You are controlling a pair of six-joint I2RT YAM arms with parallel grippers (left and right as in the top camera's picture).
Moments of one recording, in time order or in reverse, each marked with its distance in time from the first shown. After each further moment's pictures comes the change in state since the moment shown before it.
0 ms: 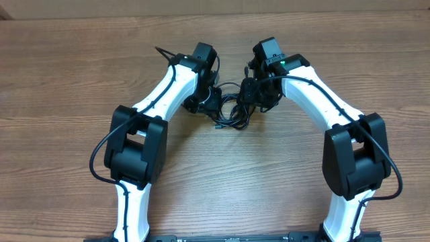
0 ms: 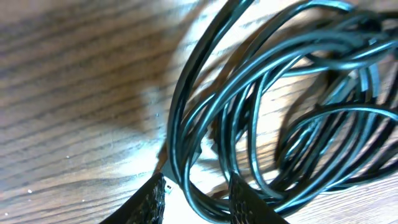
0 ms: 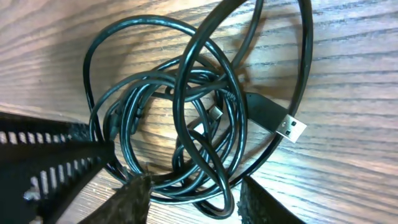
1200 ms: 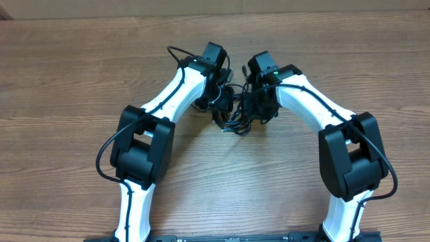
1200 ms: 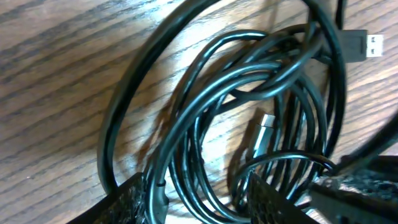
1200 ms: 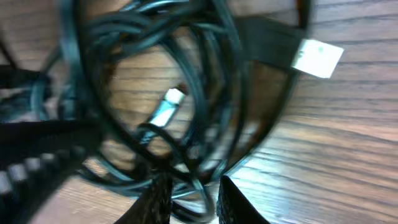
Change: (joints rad) left arm -0.043 0.019 0.005 0.110 0.067 0.053; right arm 0.034 0.000 -0.102 0.004 0.066 -0.011
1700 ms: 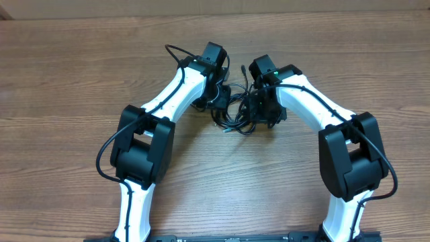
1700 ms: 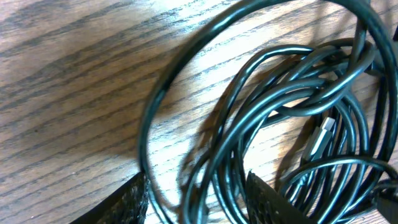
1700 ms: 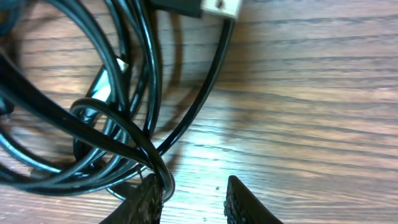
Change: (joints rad) left arm 0.000 0.002 0.000 0.006 -0.094 -0.031; right arm 0.000 0.000 -0.002 -0.110 0.163 -0.019
